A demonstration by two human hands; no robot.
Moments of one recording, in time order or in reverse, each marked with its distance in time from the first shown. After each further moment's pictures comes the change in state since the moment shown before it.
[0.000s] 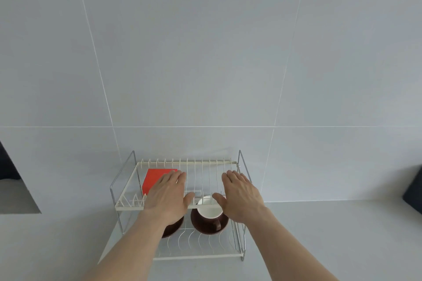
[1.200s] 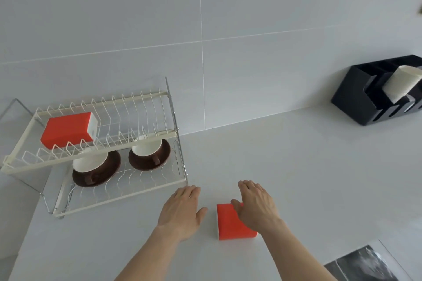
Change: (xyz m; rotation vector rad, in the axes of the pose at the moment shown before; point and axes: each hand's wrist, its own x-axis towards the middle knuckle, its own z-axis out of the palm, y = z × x) left_hand -0.083 0.184 0.183 -0.117 -0.416 0.262; right_hand -0.214 0.154 0.123 0.156 -0.283 0.453
